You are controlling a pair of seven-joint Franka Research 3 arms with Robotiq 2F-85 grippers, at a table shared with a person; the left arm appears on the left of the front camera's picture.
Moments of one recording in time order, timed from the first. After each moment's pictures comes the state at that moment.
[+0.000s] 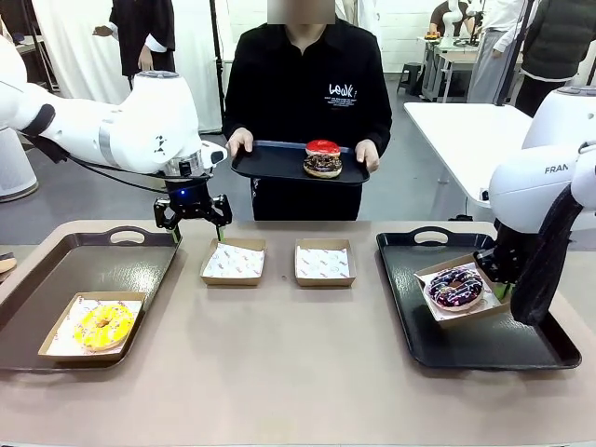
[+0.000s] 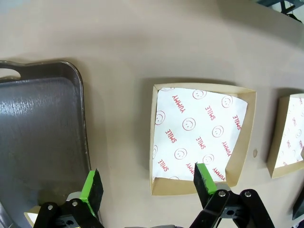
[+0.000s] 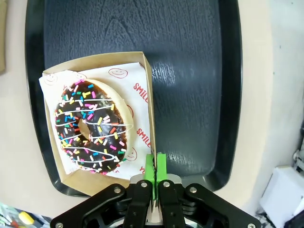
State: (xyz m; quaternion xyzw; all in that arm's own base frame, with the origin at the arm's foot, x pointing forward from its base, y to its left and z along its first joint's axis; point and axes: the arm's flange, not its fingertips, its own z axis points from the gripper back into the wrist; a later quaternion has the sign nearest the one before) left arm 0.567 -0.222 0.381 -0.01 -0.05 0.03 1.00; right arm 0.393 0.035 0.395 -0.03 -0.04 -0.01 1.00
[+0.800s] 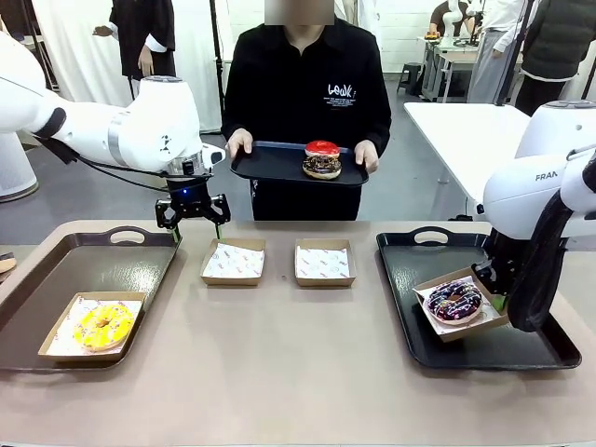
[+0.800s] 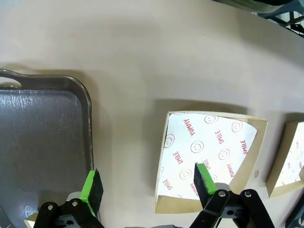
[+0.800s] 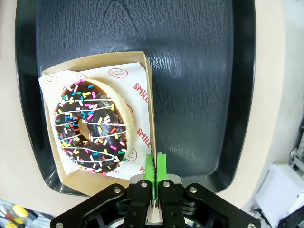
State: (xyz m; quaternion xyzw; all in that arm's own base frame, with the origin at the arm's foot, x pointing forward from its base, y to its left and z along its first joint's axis) left arm 0.594 -0.214 0.368 -0.01 -0.04 0.06 1.00; right arm 0.393 0.037 0.377 -0.03 -0.01 0.00 1.00
